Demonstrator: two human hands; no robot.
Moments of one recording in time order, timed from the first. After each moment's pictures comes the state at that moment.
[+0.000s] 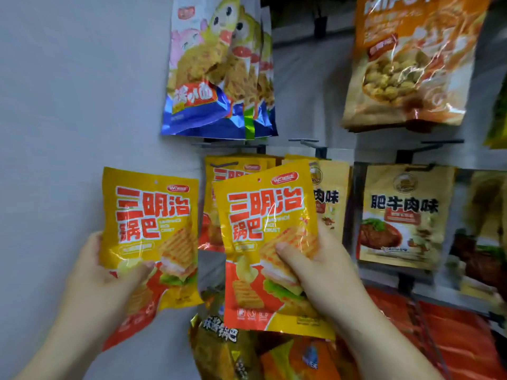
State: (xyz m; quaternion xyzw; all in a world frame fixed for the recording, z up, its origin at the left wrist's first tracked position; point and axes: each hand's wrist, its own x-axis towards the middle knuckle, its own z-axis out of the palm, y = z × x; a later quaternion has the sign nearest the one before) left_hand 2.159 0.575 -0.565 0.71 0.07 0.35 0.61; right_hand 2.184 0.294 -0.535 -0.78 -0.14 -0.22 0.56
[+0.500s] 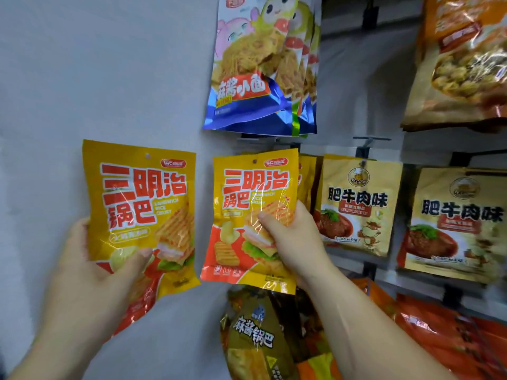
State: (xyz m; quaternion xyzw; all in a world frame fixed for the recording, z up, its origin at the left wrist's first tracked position) left_hand 2.143 0.630 -0.556 0.71 0.08 0.44 0.55; right_hand 2.262 0.403 -0.530 -0.74 -0.13 -0.20 0.63
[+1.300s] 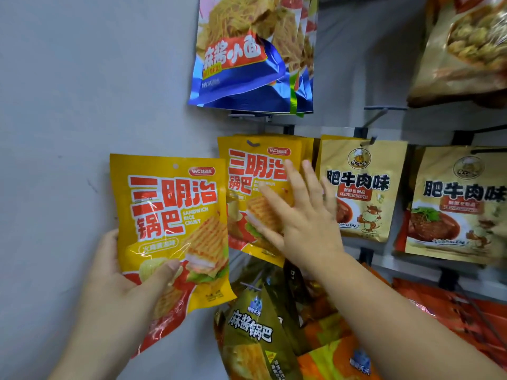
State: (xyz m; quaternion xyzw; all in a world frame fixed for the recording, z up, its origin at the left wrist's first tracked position) left_hand 2.186 0.616 -0.599 0.68 0.02 0.33 0.66; right_hand 2.310 0.369 -0.560 -0.83 -0.20 -0.52 -0.04
